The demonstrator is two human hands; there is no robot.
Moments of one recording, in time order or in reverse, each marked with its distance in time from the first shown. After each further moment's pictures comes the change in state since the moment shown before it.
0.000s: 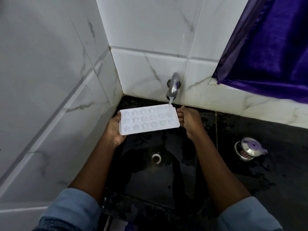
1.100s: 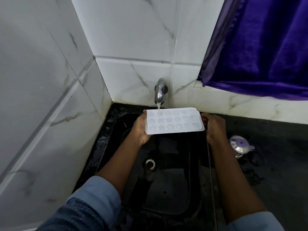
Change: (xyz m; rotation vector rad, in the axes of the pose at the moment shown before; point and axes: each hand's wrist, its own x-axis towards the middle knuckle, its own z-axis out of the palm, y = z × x) left_hand 0.002 -0.053 0.123 0.130 -0.215 -0.103; right_hand 0.004 0.004 -0.112 0.232 0.373 -0.009
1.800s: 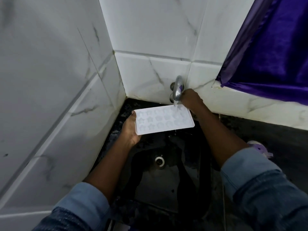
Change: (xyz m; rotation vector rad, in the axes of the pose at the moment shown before) left_hand -0.014 0.020 -0.087 -0.105 0.105 0.167; right_hand -0.005 -0.049 0.150 -1.007 -0.405 -0.345
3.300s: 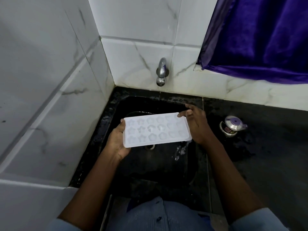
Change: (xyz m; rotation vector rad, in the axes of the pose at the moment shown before) left_hand -0.143 -0.046 -0.021 -0.040 -0.029 -0.131; right_hand -0.195 0.127 0.013 0.127 0.181 -0.309
